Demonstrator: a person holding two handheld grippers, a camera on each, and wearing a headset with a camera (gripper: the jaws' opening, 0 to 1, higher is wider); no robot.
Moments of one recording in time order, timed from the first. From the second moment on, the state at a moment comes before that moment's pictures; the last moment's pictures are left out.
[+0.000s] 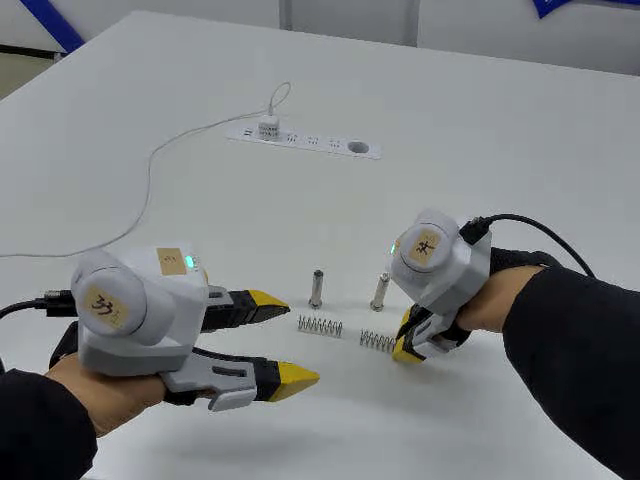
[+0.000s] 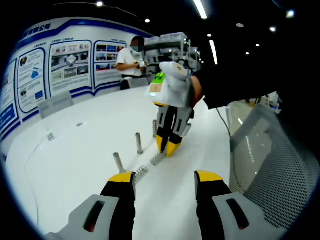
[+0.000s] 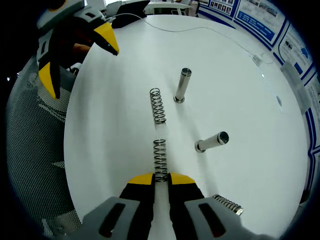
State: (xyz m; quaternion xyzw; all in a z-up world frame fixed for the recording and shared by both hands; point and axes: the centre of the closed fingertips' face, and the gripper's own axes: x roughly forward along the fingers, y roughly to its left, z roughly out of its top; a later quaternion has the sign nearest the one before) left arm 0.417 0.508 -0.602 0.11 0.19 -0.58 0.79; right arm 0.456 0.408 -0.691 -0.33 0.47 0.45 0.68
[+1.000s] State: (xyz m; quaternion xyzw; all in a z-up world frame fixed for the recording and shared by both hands) left arm 0.415 0.477 -0.610 0.14 0.18 -0.62 0.75; right arm 0.417 0.461 -0.621 -0.36 0.41 0.54 0.64
